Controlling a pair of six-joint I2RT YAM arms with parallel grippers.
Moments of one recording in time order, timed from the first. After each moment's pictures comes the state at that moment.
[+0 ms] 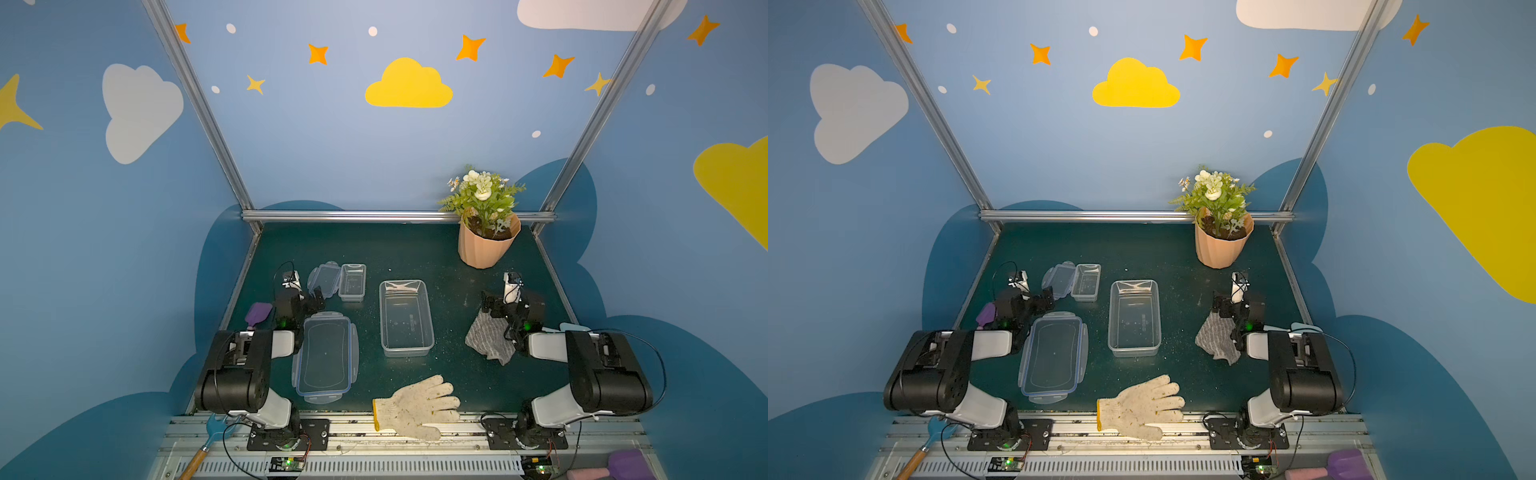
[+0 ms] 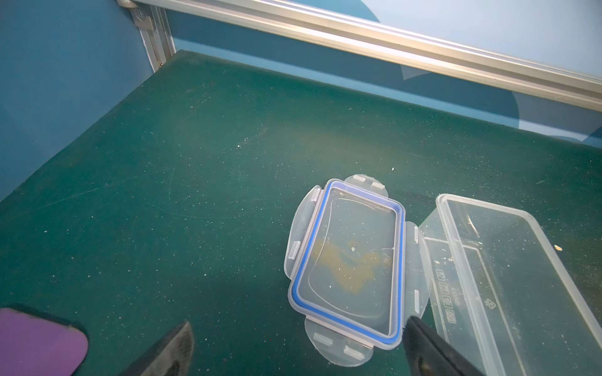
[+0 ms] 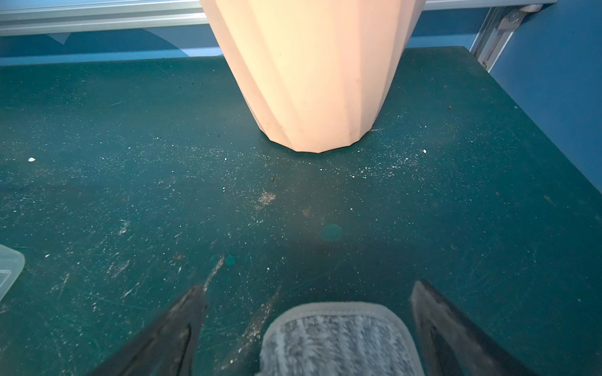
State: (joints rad) left arm 0.03 1.54 0.42 0.67 -0.05 -0.20; right arm 0.01 1.52 0.39 0.70 -0.13 -0.01
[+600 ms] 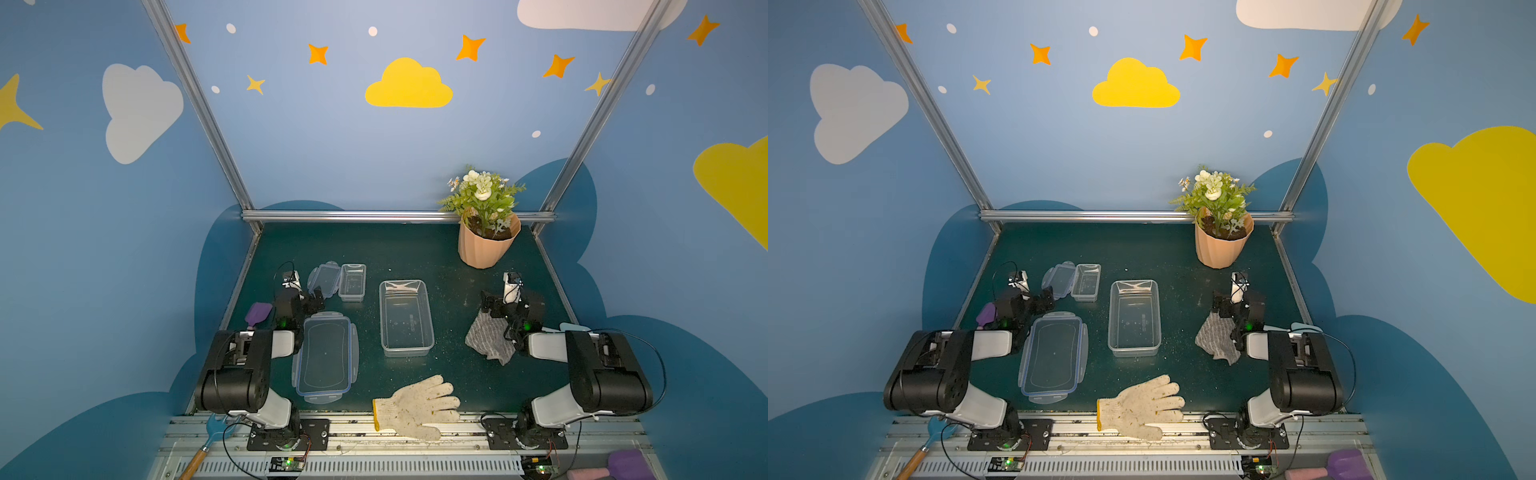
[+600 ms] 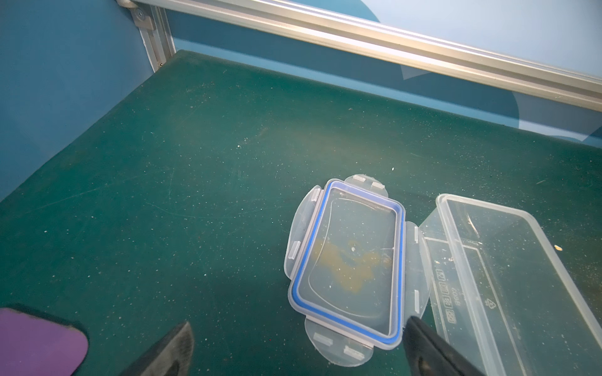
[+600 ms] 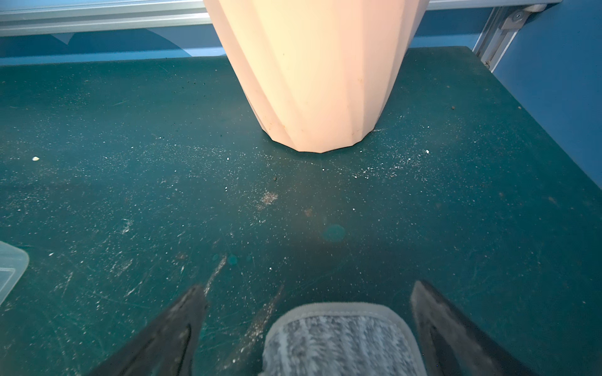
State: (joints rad) left arm 0.03 1.54 0.42 0.67 -0.05 -0.20; right arm 0.01 1.52 0.39 0.70 -0.14 -0.01
